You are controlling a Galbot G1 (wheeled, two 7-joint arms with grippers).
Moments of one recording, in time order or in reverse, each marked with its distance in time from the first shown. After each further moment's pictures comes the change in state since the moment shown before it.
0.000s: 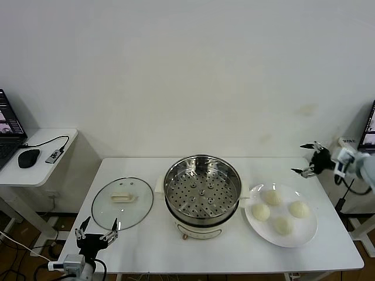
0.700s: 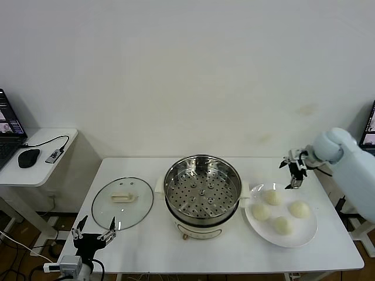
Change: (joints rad) left arm 0.011 -0.005 -0.008 -0.029 -0.002 0.004 -0.003; right arm 0.241 0.190 -0.389 -0.310 -0.233 0.095 -0.170
